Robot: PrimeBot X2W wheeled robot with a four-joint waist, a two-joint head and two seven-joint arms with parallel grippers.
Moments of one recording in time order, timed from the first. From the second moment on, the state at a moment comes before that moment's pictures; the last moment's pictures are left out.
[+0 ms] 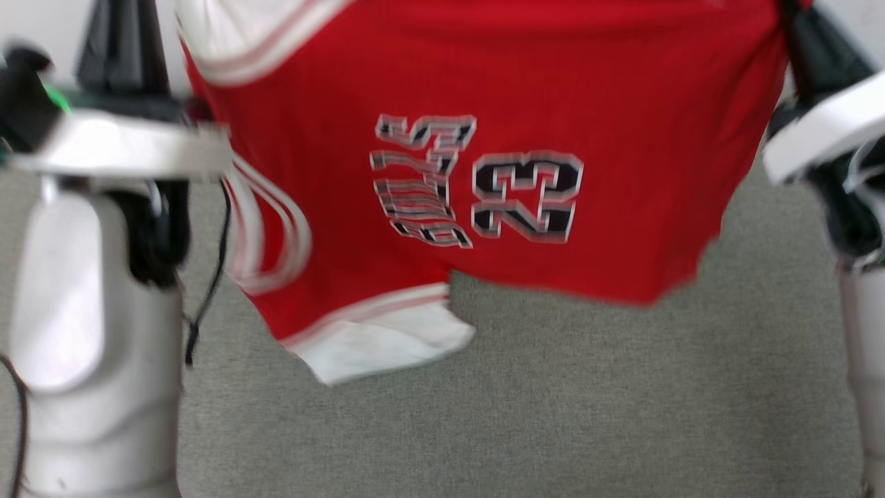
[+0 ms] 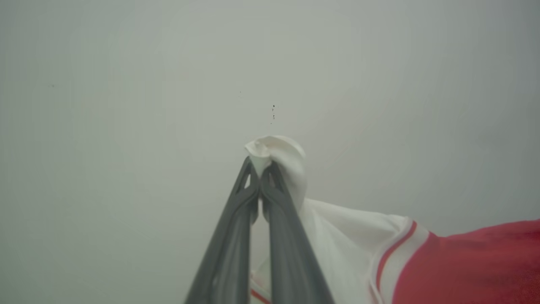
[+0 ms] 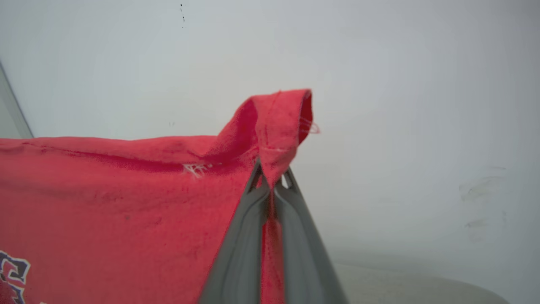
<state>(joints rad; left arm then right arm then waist) -0.67 0.19 0.01 0.12 -0.28 -0.10 -0.20 -0.72 -0.23 0.04 0.25 0.37 0.13 0.14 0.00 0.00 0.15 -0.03</state>
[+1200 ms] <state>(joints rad) -1.59 0.35 -0.13 0.67 -0.29 -0.13 -0.12 -1.67 -0.19 0.11 0.82 0.34 0.13 0.03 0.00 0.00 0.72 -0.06</state>
